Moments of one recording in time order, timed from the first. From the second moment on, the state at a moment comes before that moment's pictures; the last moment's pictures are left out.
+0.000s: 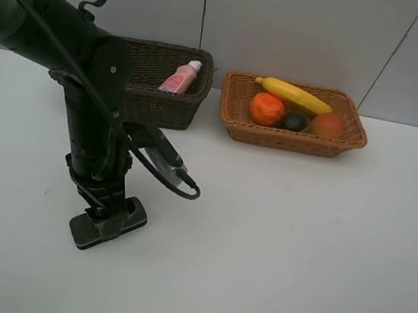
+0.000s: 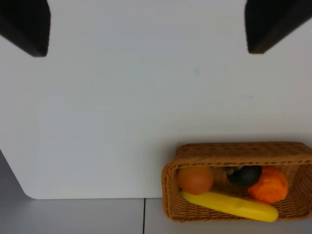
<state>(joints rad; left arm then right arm) -0.62 1.92 -1.03 -0.05 0.80 0.34 -0.07 0.00 -0.52 -0.02 1.06 -0.03</state>
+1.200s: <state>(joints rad) -0.62 2.02 -1.04 -0.04 0.75 0.35 -0.07 0.00 -0.52 -0.02 1.06 -0.03</state>
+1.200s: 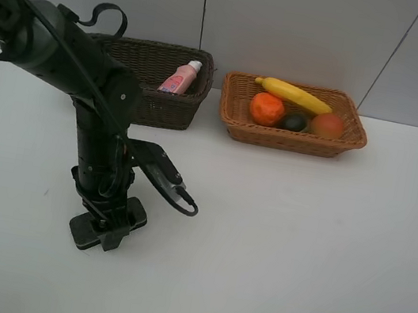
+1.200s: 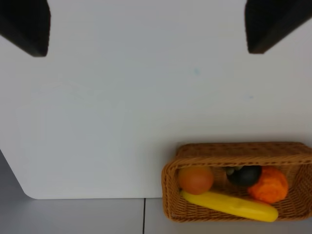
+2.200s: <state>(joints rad) -0.62 2.03 -1.04 -0.02 0.77 0.30 -0.07 0.00 -0.52 -0.02 1.06 -0.03</state>
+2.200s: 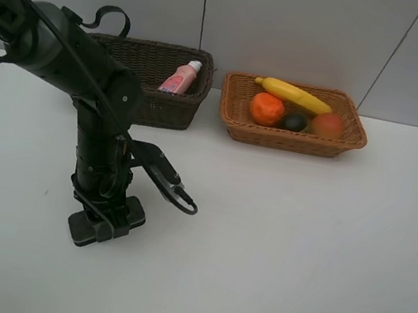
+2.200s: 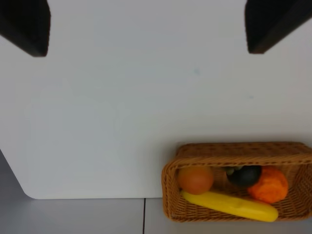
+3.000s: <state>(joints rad) -0.62 1.77 -1.25 0.04 0.90 0.28 -0.07 0.00 -0.52 -0.02 1.06 -0.03</state>
